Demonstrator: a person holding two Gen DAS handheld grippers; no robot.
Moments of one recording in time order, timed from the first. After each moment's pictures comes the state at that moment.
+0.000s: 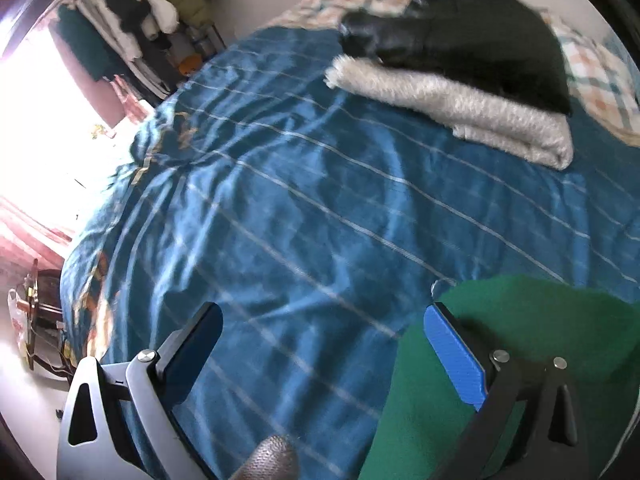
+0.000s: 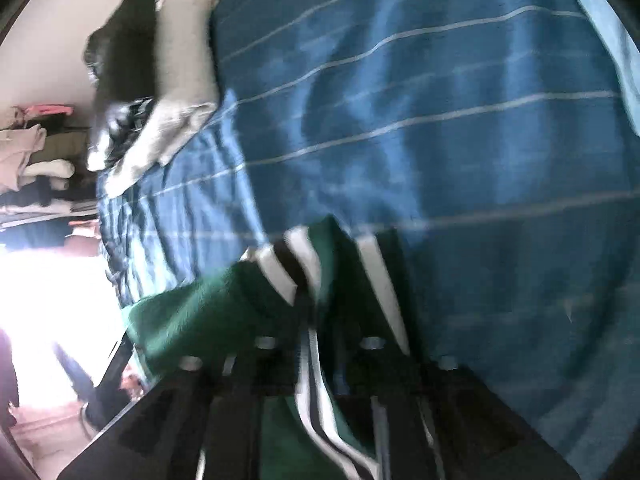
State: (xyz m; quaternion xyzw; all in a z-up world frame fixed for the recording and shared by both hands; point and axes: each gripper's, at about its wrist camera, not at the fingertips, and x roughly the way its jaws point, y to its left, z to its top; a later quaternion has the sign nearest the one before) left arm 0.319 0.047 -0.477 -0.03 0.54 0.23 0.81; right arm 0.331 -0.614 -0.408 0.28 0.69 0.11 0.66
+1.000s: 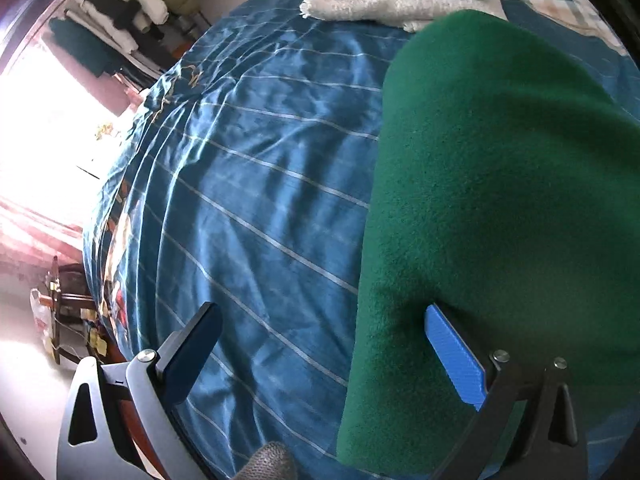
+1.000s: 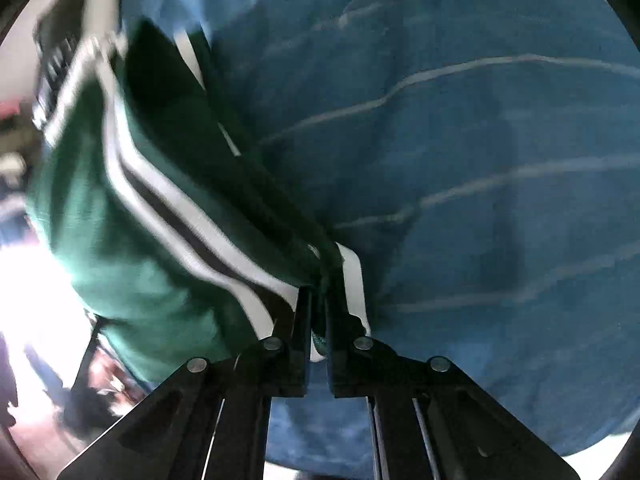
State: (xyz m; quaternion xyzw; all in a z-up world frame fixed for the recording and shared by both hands) left arm 0.198 -0.033 -0.506 0.03 0.60 0.21 0.77; right arm 0.166 -0.669 -0.453 0.22 0.77 0.03 0.60
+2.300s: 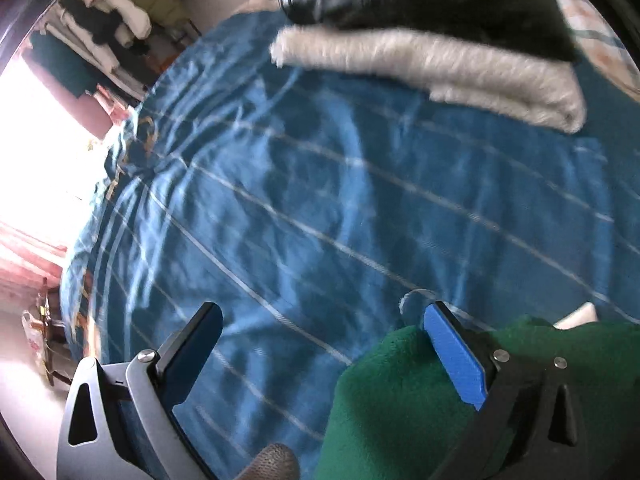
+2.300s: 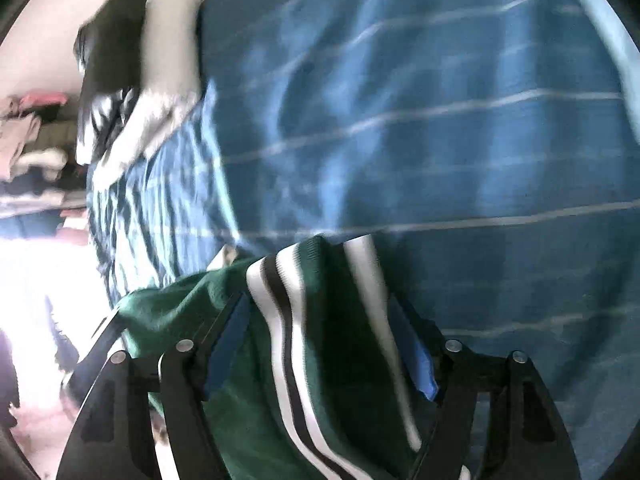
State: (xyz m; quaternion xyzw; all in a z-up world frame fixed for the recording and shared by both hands) left arm 0.382 0.020 -0.539 0.01 0.59 0.22 0.77; right arm 0.349 -0.603 -0.455 0.25 0.70 0.12 0.66
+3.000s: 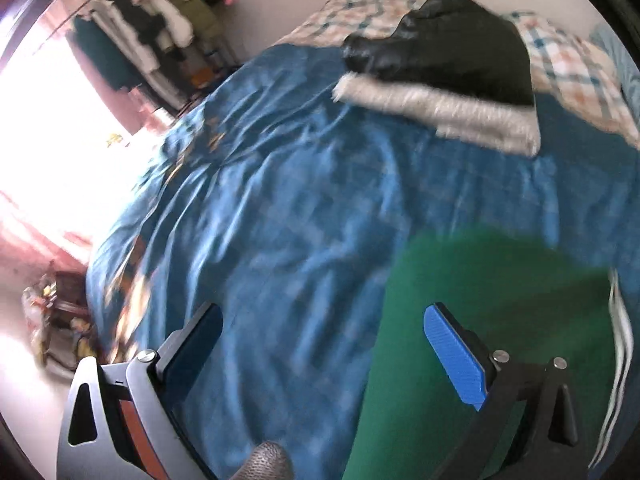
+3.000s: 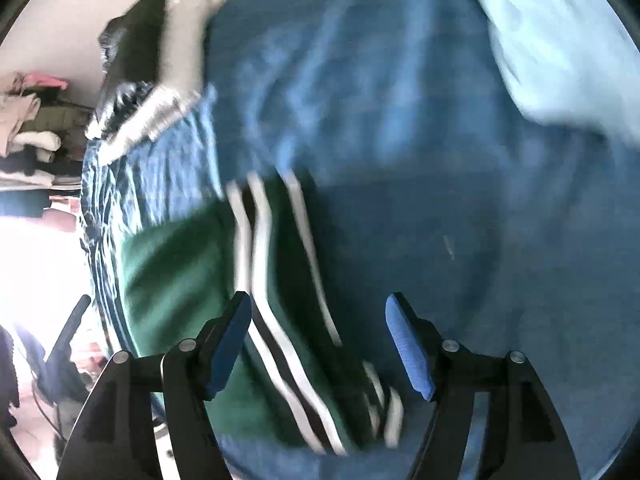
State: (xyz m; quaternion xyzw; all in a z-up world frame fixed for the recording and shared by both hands) left arm 0.256 0.004 -0.435 0.00 0.54 0.25 0.80; right arm 0.237 -0.696 -0.396 0.23 0.71 0.08 0.66
